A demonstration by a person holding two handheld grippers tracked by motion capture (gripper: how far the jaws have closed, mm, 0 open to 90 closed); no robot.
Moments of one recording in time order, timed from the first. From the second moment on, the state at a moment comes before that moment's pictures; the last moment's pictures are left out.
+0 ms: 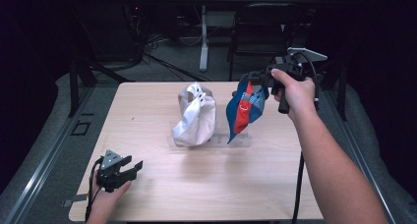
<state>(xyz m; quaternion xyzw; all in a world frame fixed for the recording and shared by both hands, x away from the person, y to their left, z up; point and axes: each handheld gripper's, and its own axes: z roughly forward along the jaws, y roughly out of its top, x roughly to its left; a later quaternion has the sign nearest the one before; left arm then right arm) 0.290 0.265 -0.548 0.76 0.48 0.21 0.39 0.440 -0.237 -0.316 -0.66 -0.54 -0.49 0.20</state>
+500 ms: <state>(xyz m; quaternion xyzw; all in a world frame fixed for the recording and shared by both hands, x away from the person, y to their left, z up) 0.290 0.265 -0.548 0.76 0.48 0.21 0.38 0.441 -0.232 -0.343 -0.67 -0.54 -0.47 0.21</state>
